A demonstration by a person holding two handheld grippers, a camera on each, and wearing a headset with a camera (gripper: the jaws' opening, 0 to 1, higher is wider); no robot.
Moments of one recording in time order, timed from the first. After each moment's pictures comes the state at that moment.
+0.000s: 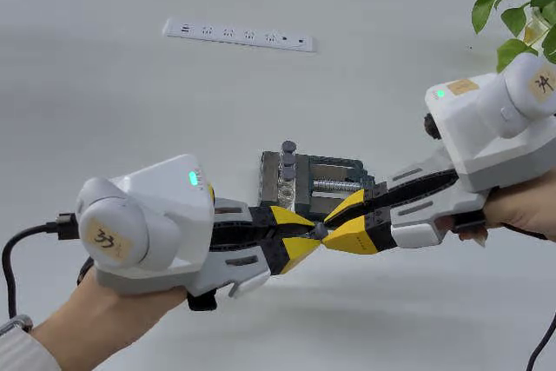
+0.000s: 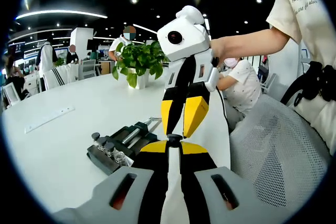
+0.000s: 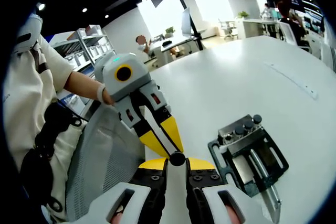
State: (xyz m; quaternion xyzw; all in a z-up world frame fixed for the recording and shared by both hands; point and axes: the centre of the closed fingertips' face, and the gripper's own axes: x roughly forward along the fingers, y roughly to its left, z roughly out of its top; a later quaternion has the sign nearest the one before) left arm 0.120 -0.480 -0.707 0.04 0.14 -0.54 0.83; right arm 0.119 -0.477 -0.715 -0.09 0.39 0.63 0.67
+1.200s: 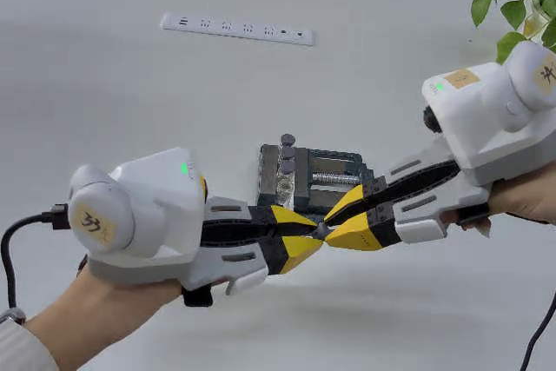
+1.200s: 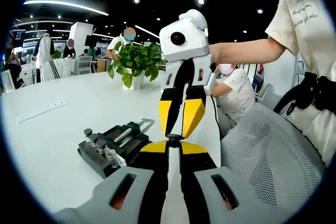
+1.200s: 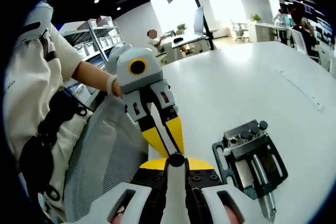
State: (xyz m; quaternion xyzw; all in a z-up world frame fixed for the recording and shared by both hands) left arm 0.114 -0.481 -0.704 -0.01 0.15 -0.56 0.82; right arm 0.109 -0.475 -0.711 -0.12 0.37 0.66 0.64
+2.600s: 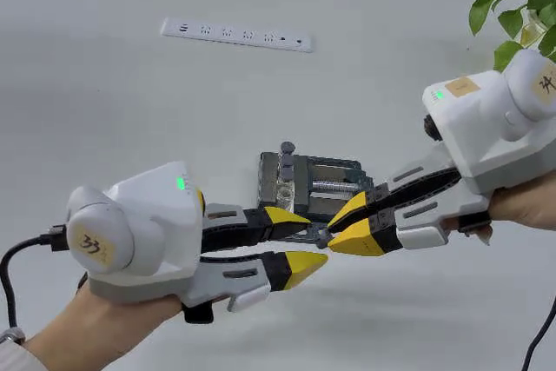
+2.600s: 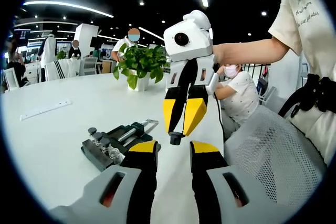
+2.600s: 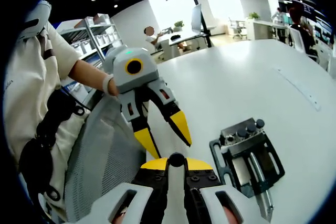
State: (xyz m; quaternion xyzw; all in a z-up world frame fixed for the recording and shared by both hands) left arm 0.115 -0.477 -0.705 -0.01 0.15 -0.54 0.83; right arm 0.113 -0.478 -0.711 -0.13 0.38 0.65 0.64
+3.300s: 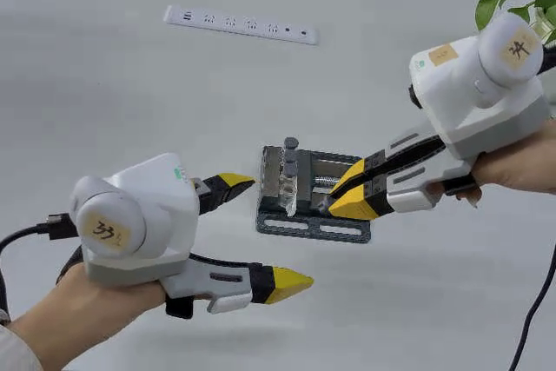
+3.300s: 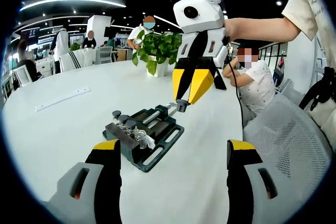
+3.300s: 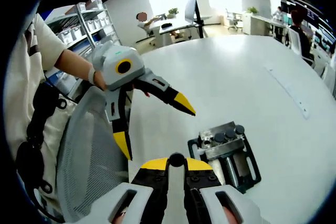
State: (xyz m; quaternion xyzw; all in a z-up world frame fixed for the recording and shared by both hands) left arm 0.141 -0.443 -0.734 0.02 0.19 -0.48 0.86; right arm 0.153 -0.476 -0.710 -0.21 0.40 0.62 0.65
